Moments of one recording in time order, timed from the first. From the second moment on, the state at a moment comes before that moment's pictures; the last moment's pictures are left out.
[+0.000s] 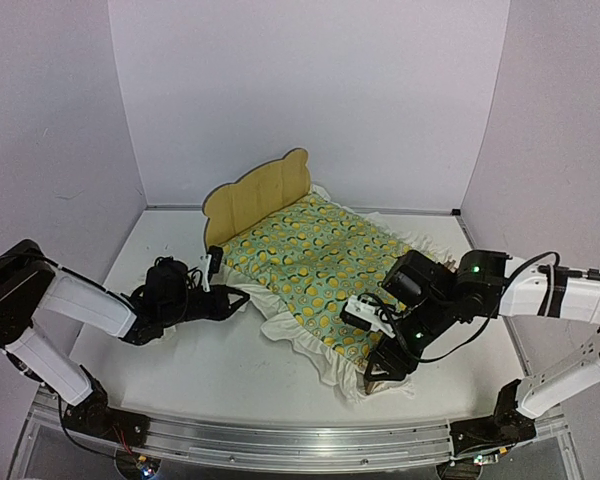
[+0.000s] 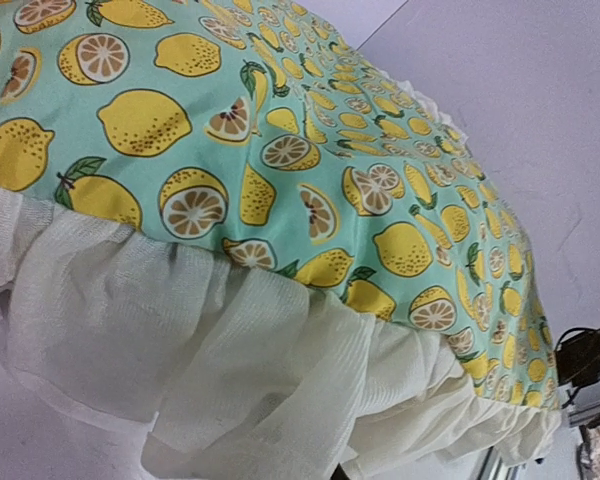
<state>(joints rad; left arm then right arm) -0.70 1.52 0.46 0.72 0.26 -0.60 1.05 1.29 0.97 -0.85 -0.24 0.09</state>
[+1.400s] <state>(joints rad) -1.17 1.50 0.66 0.60 0.09 -0.16 0.88 1.60 1.36 -0.92 -0.12 0.33</state>
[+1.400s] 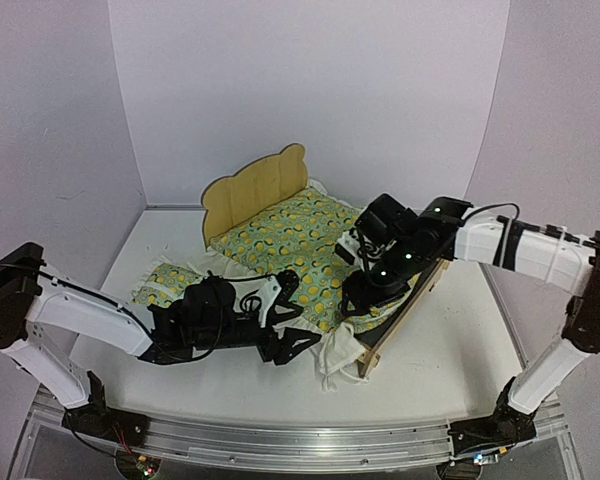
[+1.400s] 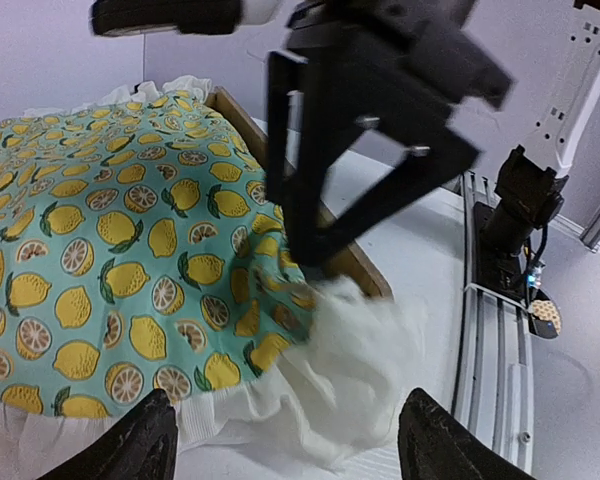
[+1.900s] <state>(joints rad) -1.25 1.69 0.78 0.64 0.07 -0.04 1.00 1.26 1.06 -0.92 -0.03 0.43</state>
